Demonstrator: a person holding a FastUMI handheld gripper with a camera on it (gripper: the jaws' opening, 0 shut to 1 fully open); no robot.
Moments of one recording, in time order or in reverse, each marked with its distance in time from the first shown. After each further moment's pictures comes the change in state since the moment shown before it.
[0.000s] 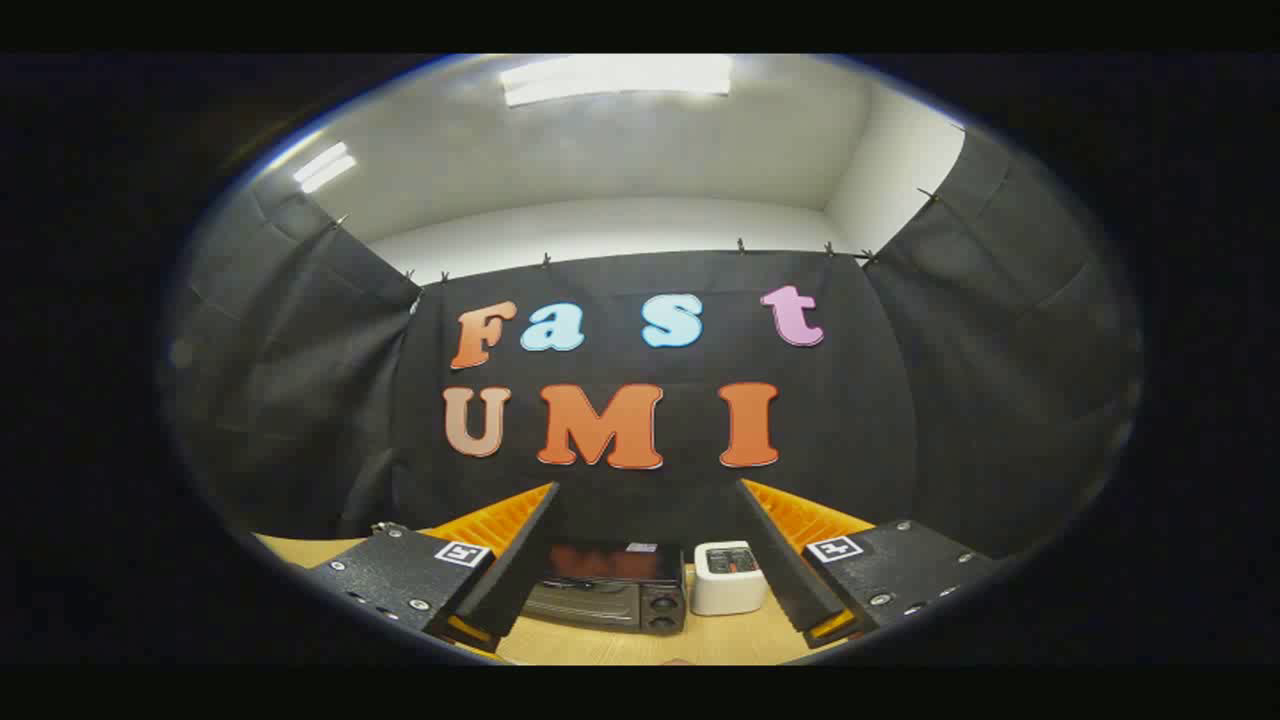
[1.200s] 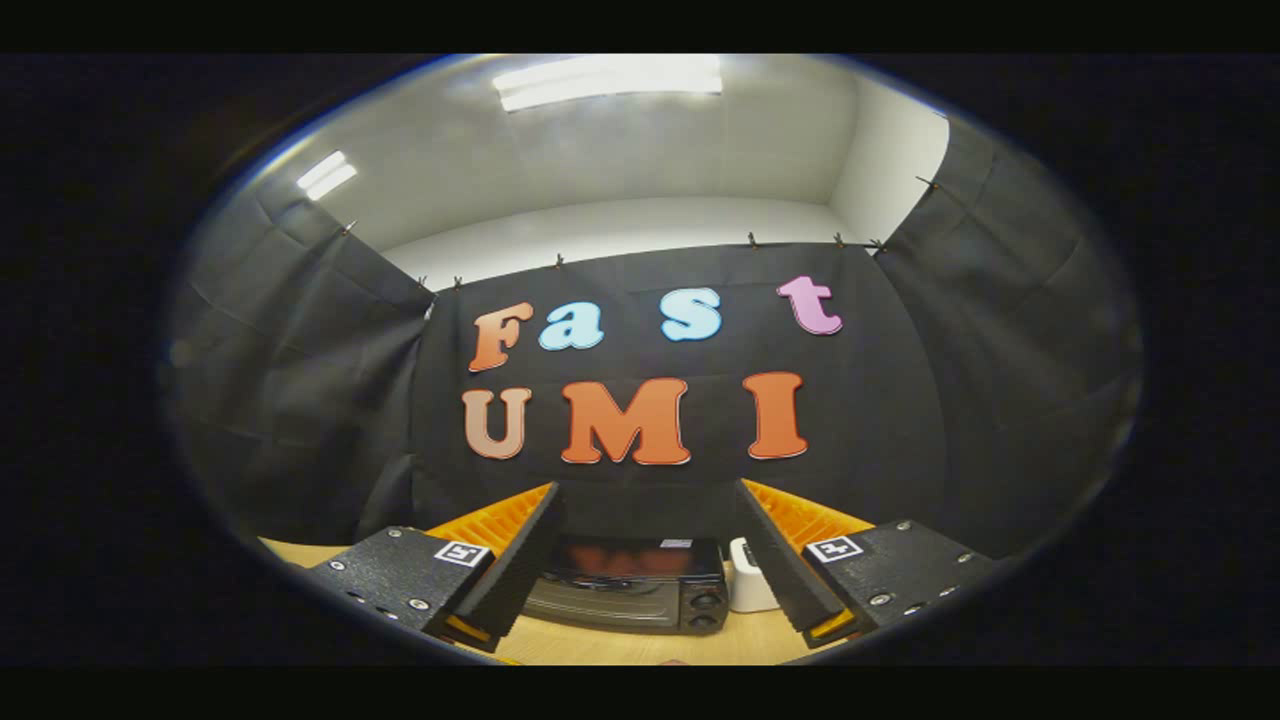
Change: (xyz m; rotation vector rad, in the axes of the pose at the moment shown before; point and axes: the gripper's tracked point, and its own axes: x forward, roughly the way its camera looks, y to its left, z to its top) arm 0.007 0.036 -0.032 0.067 -0.012 0.052
